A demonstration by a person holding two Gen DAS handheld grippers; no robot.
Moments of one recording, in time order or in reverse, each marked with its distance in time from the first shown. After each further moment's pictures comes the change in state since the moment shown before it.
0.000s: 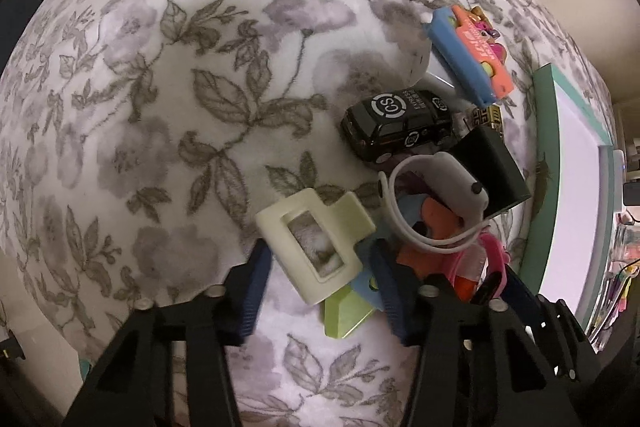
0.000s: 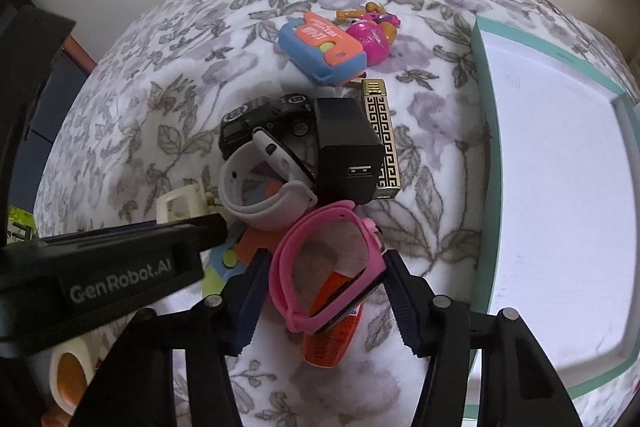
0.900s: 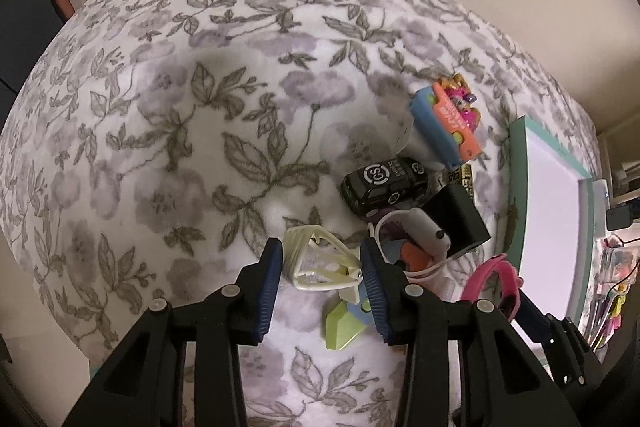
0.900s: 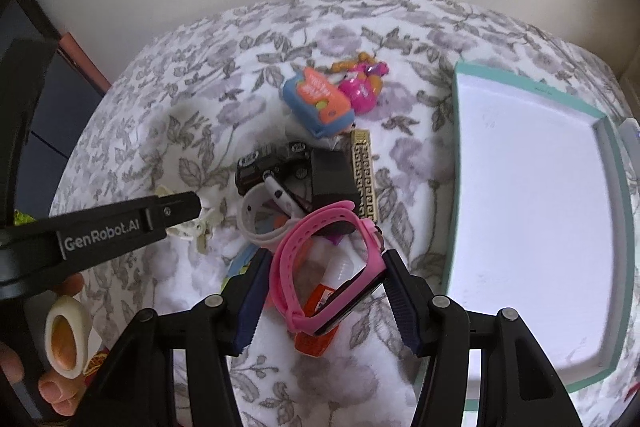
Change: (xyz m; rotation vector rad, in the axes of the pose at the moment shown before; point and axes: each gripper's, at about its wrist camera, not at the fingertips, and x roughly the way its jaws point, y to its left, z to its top) left arm -0.066 0.022 0.022 -0.025 -0.159 -0.023; right arm -0.050 -0.012 0.009 -0.005 -0.084 0.024
